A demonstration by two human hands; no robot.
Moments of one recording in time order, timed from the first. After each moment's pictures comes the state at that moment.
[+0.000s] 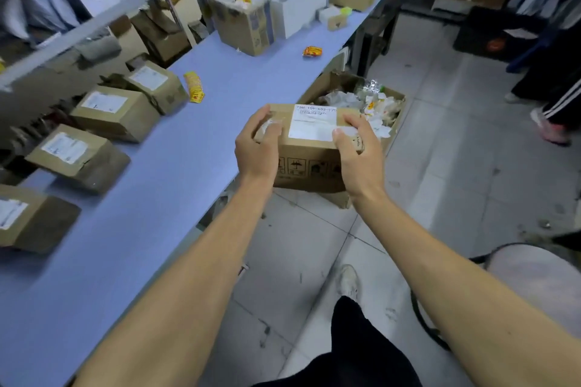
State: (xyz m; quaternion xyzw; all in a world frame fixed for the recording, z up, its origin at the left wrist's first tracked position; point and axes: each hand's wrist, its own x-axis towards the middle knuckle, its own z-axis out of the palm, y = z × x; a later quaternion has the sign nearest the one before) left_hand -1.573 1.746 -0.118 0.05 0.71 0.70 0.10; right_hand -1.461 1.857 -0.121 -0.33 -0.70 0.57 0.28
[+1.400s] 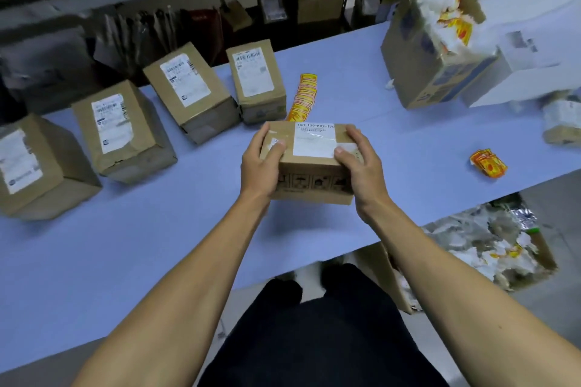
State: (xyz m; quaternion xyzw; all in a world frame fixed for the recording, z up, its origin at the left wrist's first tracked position) left_hand -1.951 1.750 -0.211 -0.24 0.70 0.67 0.04; right_hand -1.946 1.930 -0.211 -0.15 -0.69 0.70 -0.07
